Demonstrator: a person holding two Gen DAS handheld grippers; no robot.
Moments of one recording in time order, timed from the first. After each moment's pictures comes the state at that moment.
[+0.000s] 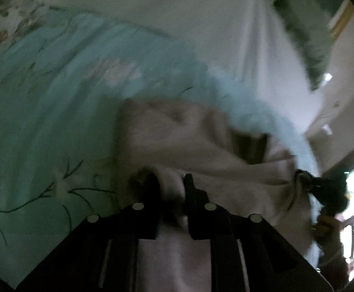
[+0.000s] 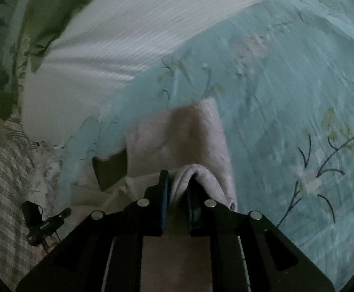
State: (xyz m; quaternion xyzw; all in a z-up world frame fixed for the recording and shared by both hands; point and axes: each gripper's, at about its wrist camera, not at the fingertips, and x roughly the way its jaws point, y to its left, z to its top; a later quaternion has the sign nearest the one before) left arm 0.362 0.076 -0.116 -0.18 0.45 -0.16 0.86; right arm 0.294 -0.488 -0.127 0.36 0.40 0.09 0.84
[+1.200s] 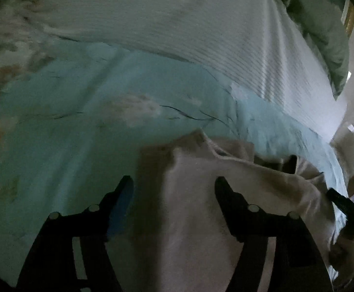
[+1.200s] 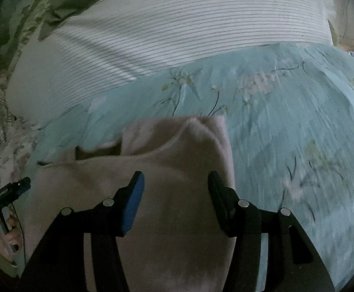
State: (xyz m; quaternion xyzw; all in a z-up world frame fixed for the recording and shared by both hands) left arm 0.372 0.085 -0.087 -0.13 0.41 -0.08 0.90; right arm 0.288 -0.447 -0.097 0.22 0.38 0.04 0.90
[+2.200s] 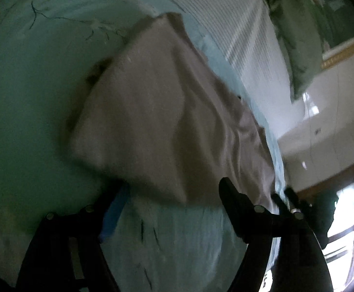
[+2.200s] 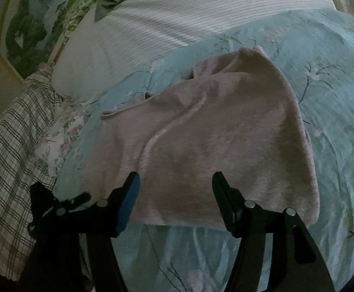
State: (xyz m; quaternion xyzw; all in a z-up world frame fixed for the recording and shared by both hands) left arm 0.190 0.056 -0.152 -0.33 0.44 -0.16 0.82; right arm 0.145 -0.366 -0.093 0.29 0.38 0.14 0.87
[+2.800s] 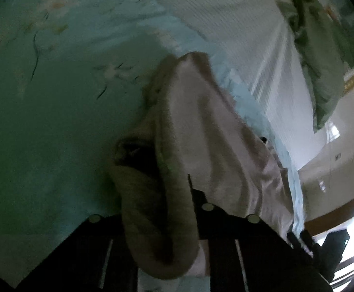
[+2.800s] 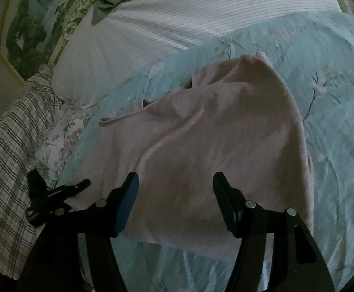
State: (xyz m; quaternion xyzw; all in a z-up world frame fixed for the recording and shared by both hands) left arm 0.241 0.069 -0.132 -0.31 0.41 -0.08 0.85; right arm 0.168 -0.382 -0.095 0.29 0.38 0.15 0.87
